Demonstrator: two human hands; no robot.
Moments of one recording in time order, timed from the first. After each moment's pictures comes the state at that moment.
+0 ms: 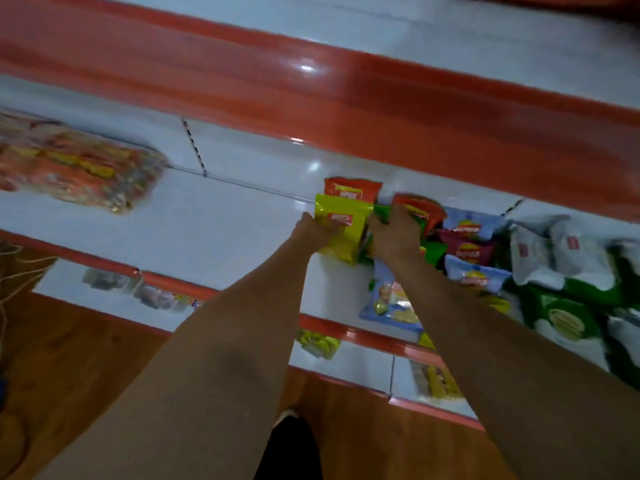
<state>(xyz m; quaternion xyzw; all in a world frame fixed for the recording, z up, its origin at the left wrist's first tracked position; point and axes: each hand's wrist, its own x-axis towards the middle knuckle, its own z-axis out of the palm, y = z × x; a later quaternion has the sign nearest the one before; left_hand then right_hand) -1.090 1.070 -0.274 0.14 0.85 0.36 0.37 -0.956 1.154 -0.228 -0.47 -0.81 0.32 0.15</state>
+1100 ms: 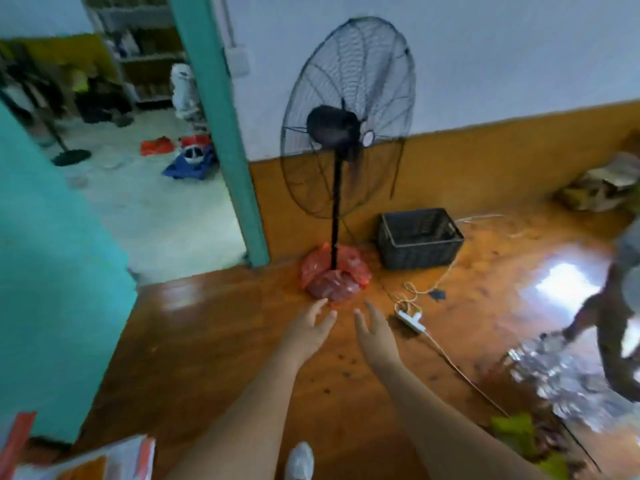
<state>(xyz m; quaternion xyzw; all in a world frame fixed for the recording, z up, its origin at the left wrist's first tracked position) 0.037 0.859 -0.050 0.84 0.18 -0.13 0.50 0.068 0.704 -0.076 -0.87 -0.02 0.12 0.48</state>
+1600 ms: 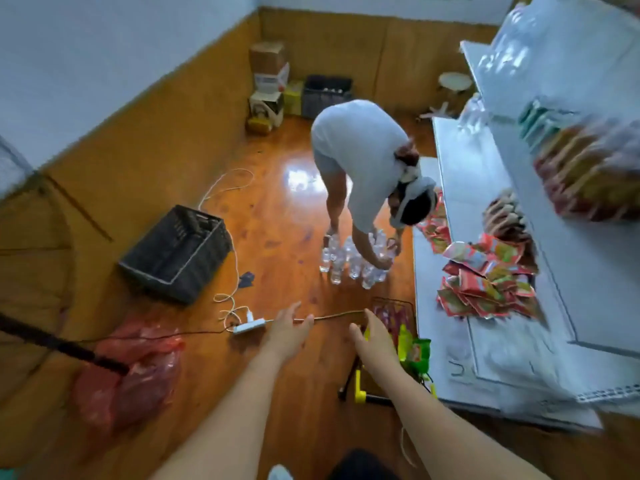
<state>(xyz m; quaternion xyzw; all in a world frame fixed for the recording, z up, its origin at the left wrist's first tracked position) 0.288 0.569 -0.122 0.85 -0.23 -0.36 0.31 0.132 0.455 -0.126 -0.74 0.49 -0.03 0.47</state>
